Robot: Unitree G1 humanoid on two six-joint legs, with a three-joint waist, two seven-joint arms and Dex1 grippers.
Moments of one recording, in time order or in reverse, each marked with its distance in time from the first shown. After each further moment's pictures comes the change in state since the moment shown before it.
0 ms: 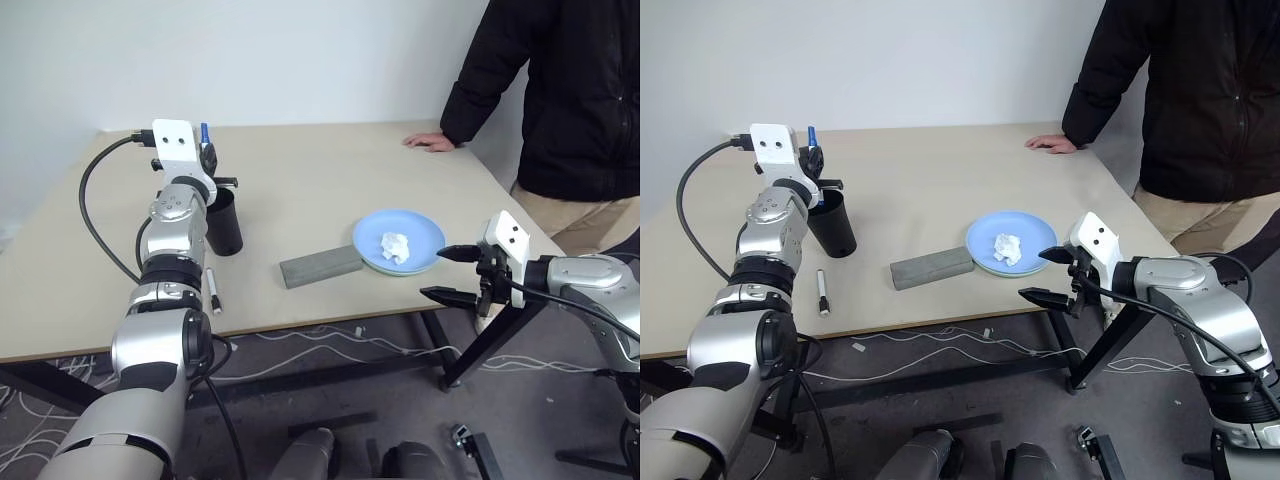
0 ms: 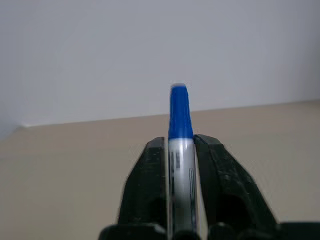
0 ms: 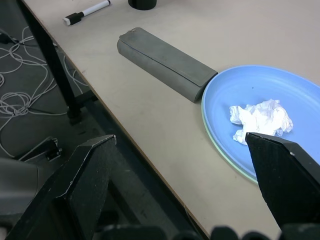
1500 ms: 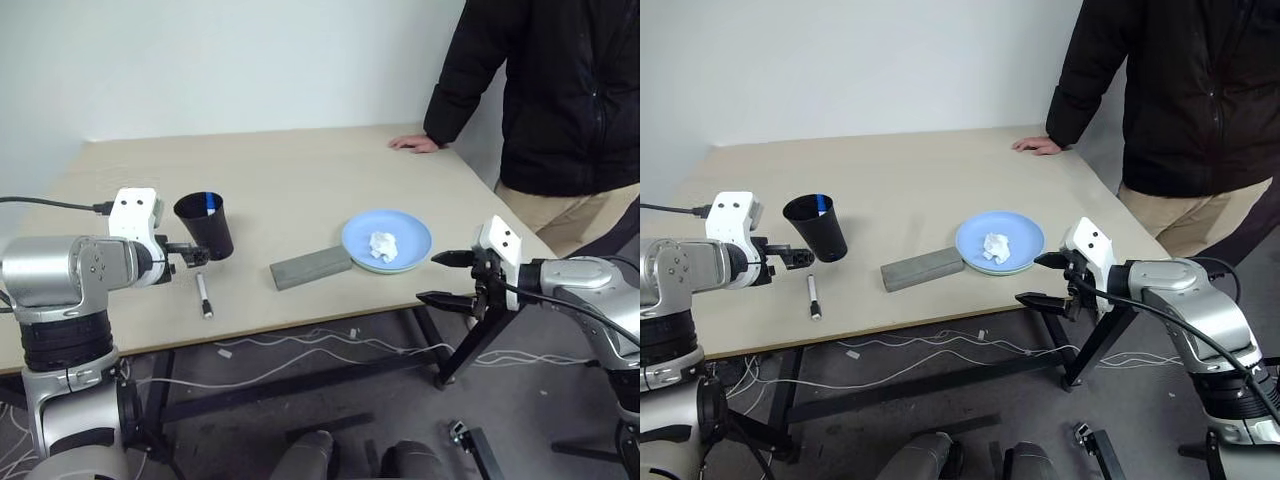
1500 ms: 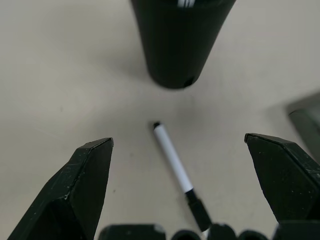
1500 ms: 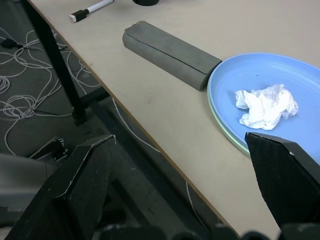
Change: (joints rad) left arm 0.427 0.231 0.076 -1.111 -0.222 1.678 -0.080; right arm -0.010 0.020 0.032 0.046 -0.009 -0.022 0.035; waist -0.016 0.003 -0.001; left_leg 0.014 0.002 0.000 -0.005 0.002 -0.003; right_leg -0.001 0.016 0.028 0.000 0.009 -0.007
